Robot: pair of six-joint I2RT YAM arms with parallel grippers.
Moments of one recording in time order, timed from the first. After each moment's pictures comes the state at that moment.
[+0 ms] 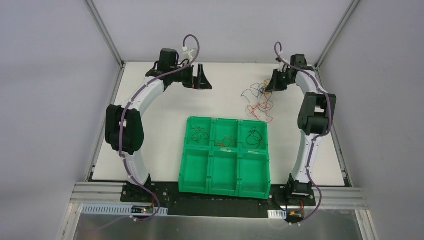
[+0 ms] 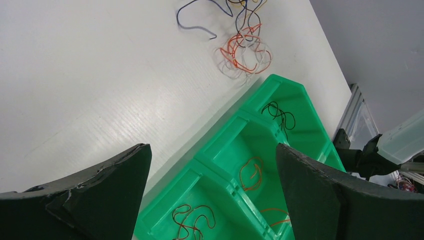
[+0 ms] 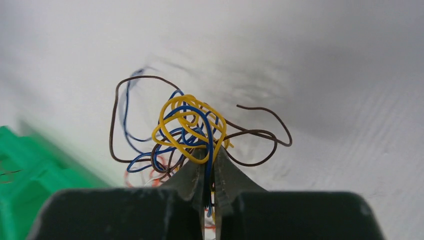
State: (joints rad) left arm -0.26 1.84 1.54 -0.31 0.76 -0.25; right arm -0.05 2.28 1.90 -0.72 -0.51 -0.09
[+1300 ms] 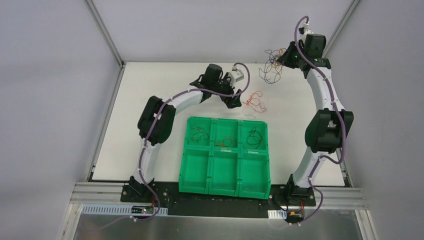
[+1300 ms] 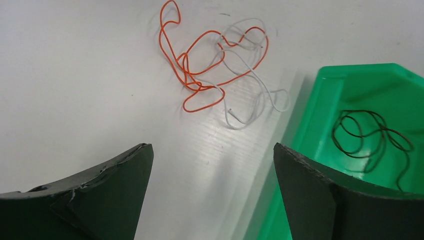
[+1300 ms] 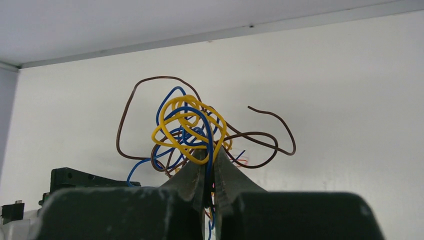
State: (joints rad) left arm -0.57 2.11 1.65 -0.05 0.61 0.16; right arm -0.01 1.90 1.84 -0.46 -0.34 0.29
